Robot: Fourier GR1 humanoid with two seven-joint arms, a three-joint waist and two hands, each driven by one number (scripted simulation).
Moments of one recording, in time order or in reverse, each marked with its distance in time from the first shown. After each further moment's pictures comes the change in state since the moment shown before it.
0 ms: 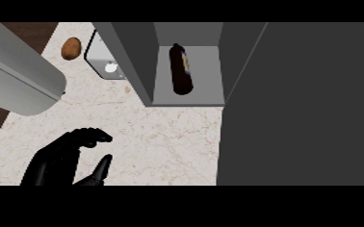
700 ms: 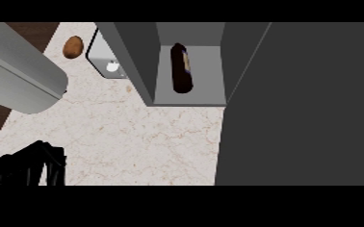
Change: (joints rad) left arm 0.135 0.079 0.187 -0.001 0.103 -0.216 -0.076; right arm -0.089 0.003 0.123 0.002 -0.017 0.018 0.079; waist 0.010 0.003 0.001
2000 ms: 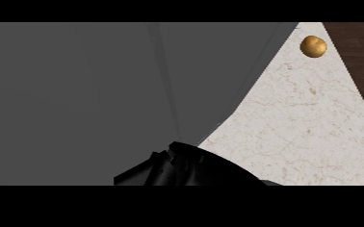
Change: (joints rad) left arm 0.068 -0.014 0.172 -0.011 0.044 -0.193 0.054; right arm -0.961 0.409 0.354 0.305 0.007 -0.576 0.378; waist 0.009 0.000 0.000
